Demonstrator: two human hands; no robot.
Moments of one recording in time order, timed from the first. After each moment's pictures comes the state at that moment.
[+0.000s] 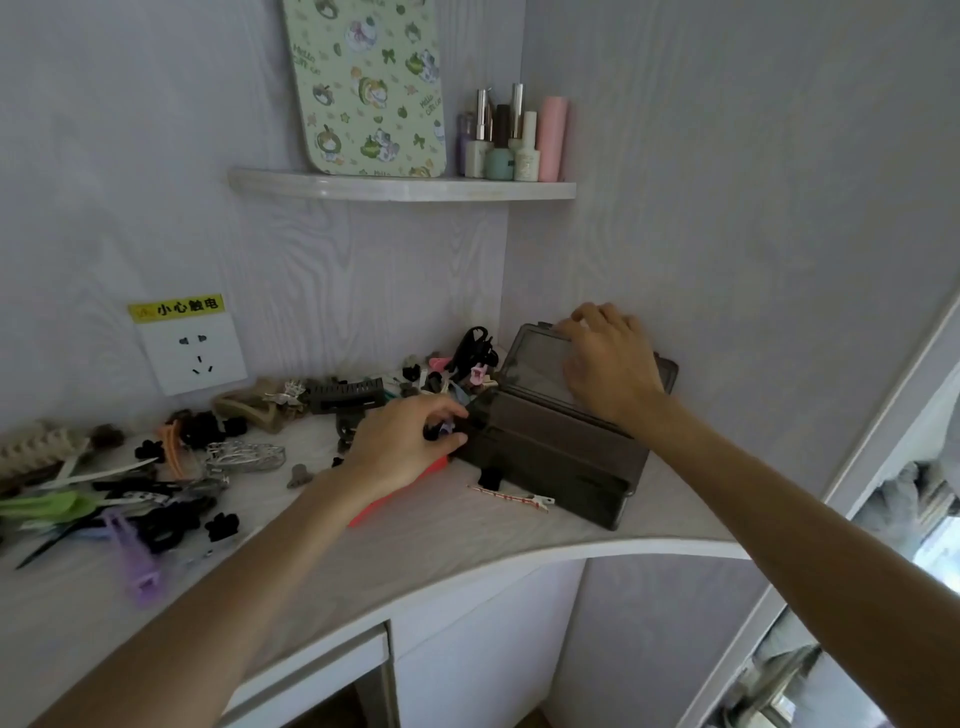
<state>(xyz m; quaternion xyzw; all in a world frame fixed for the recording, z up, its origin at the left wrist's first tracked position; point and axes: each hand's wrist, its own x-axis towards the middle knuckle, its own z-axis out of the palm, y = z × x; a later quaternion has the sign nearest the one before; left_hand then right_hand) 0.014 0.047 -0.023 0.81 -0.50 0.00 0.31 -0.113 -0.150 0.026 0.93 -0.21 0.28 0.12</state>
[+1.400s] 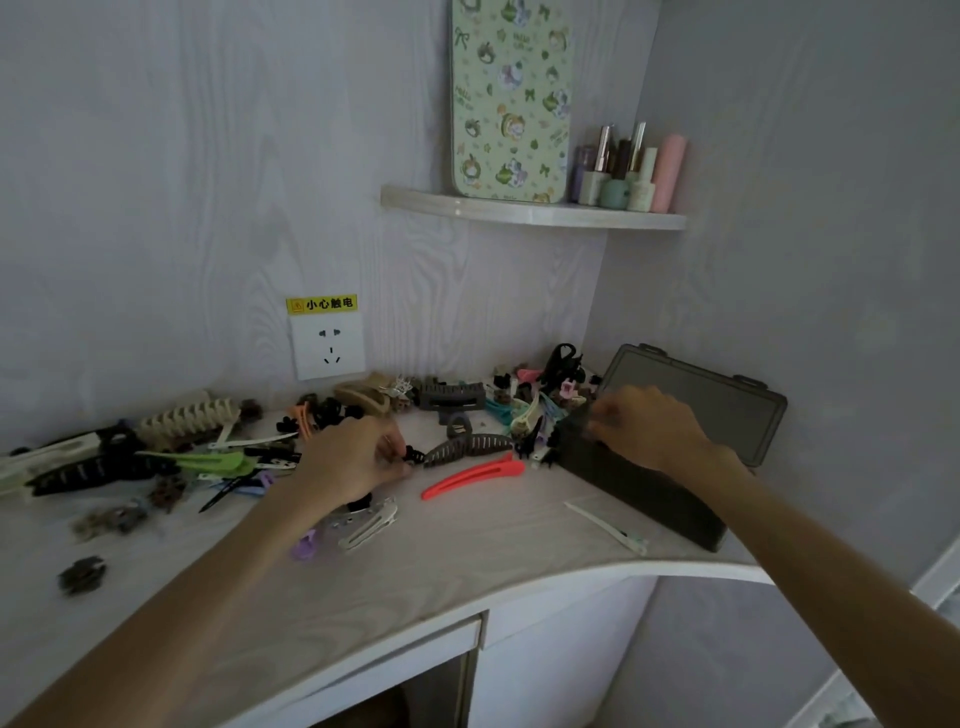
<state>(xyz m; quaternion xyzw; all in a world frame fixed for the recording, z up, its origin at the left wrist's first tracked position) 0.080 0.177 -0.029 0.90 -0.38 -0.02 0.21 -0.091 -0.073 0.019 0.96 -0.24 0.11 -0.02</state>
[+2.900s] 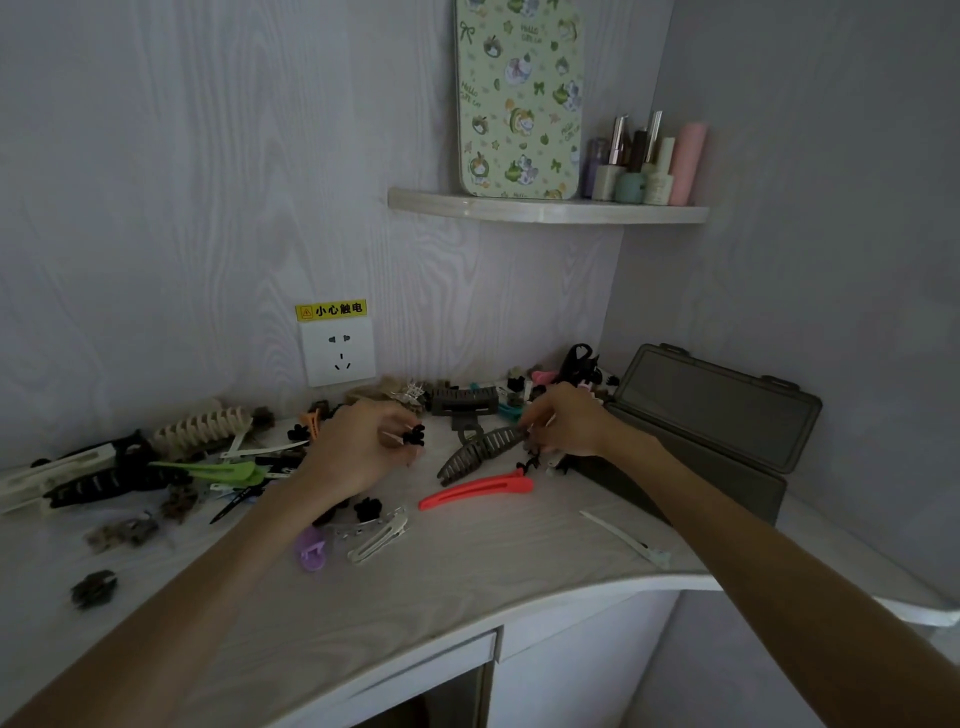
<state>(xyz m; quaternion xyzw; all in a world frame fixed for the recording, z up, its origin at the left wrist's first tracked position) 0.085 0.177 -0.020 0.85 -0.37 0.00 0.37 -0.018 -0.051 0.001 0.96 -0.12 0.06 -0.23</state>
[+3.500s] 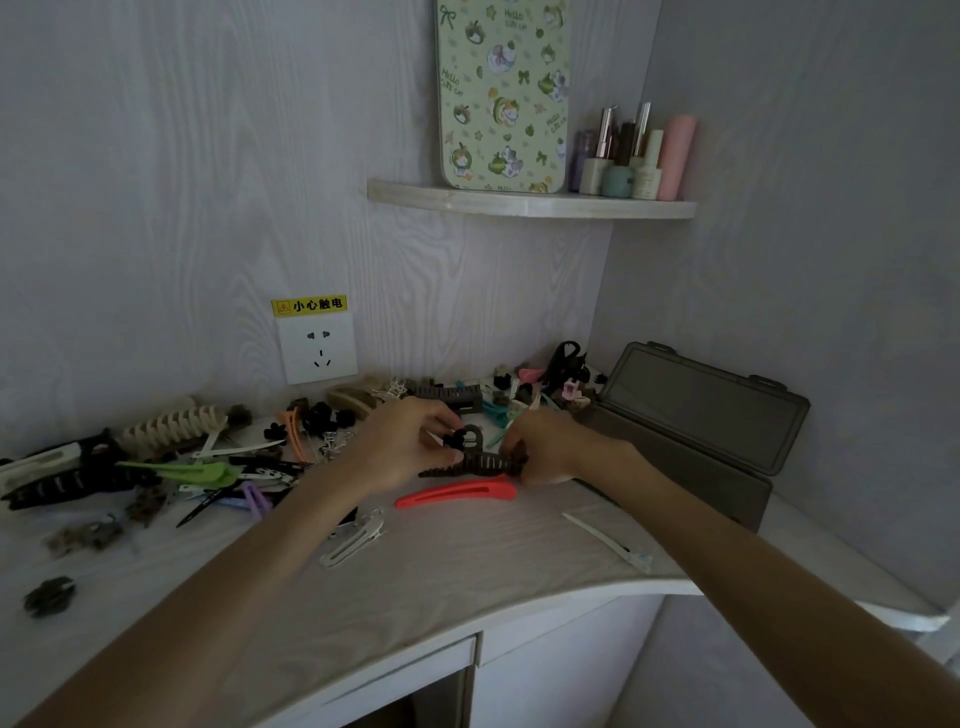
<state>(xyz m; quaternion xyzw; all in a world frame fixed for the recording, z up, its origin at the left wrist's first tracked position) 0.068 0.130 -0.017 0.83 -0.44 -0.05 0.33 -0.022 -0.040 -0.007 0.99 -0.08 -0.06 -0.08</state>
